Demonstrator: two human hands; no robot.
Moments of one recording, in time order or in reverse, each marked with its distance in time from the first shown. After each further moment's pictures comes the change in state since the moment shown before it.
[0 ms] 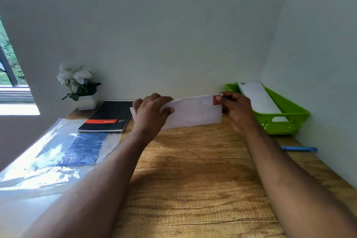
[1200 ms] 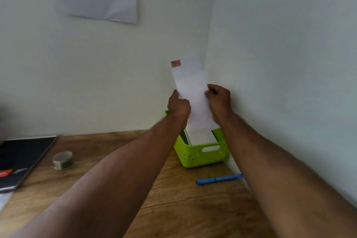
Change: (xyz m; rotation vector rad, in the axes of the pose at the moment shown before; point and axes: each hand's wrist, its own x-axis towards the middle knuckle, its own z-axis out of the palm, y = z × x) left_hand 0.140 0.222 0.168 -1.107 -0.246 -0.634; right_hand 0.124 -0.075 -0.133 -0.411 0.416 -0.146
